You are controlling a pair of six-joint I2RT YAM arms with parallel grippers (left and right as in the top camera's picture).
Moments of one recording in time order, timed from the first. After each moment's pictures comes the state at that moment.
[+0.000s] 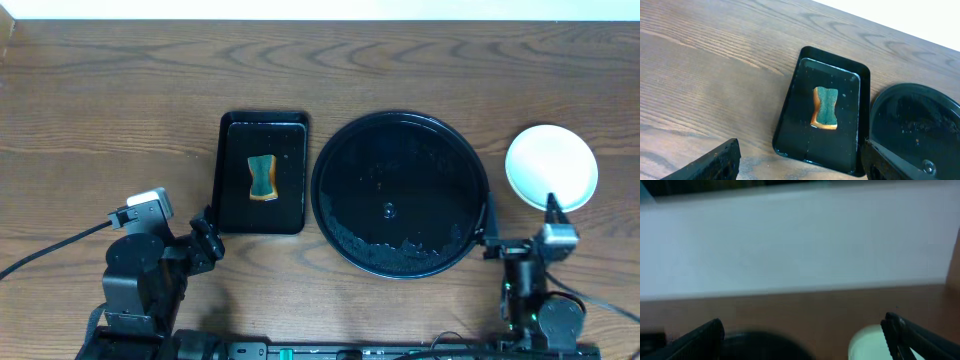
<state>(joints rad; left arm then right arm) -0.11 0.50 0.81 -0.90 -0.11 -0.36 -0.04 0.01 0.01 0.08 -0.06 0.08</state>
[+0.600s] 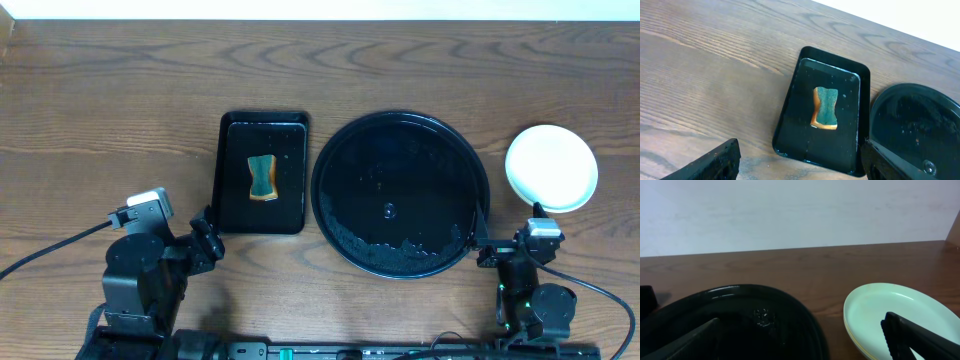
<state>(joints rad) -0.11 0.50 0.81 -0.90 -0.11 -0.36 -0.04 0.01 0.01 -0.07 -0.05 0.05</state>
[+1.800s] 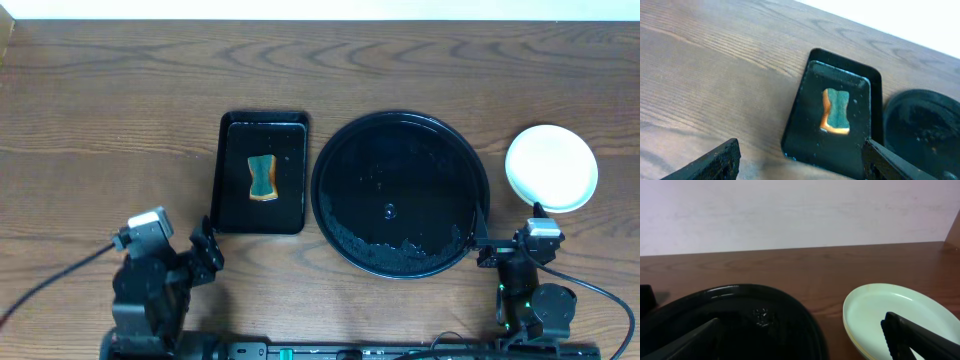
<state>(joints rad) -0.06 0.28 0.57 -0.78 -0.11 -0.33 -0.04 0.01 0.01 -0.07 -0.05 0.05</state>
